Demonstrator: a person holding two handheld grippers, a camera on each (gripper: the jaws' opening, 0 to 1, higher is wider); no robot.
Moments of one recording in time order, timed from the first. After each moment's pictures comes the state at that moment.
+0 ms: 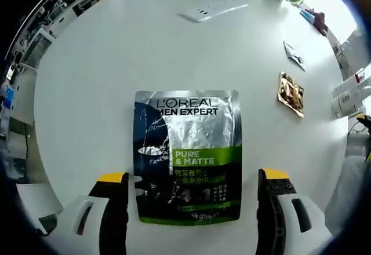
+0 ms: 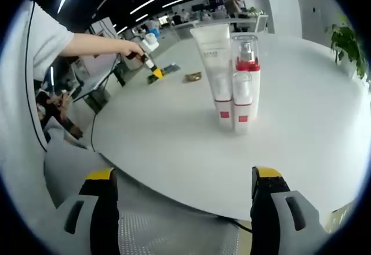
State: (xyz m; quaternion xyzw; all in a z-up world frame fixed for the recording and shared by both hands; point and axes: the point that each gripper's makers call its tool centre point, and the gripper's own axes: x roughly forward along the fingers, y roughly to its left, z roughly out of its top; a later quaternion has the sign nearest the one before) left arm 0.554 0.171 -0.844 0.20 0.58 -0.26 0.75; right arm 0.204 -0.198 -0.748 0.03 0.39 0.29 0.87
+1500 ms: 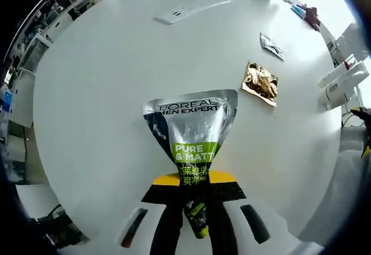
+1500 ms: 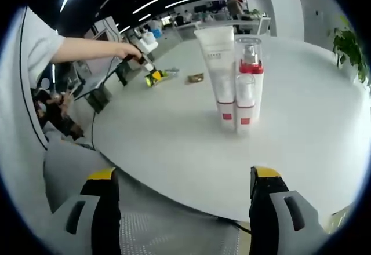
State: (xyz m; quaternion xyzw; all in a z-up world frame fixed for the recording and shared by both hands) left arm 0.496 0.143 -0.813 0.19 0.57 -0.28 0.75; right arm 0.205 -0.196 -0.745 0.02 0.38 0.30 0.87
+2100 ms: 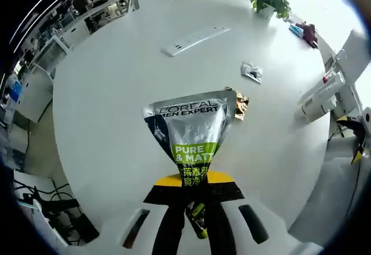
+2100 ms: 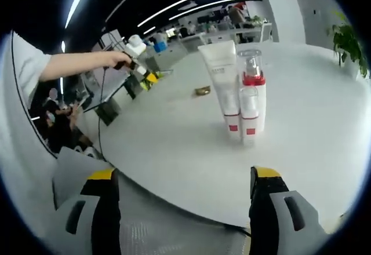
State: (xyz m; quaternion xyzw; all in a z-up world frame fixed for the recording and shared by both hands) left arm 0.453 0.127 -0.732 0.16 0.51 -0.26 0.80; right arm 0.207 -0.188 -0.731 0.06 0.34 0.33 0.88
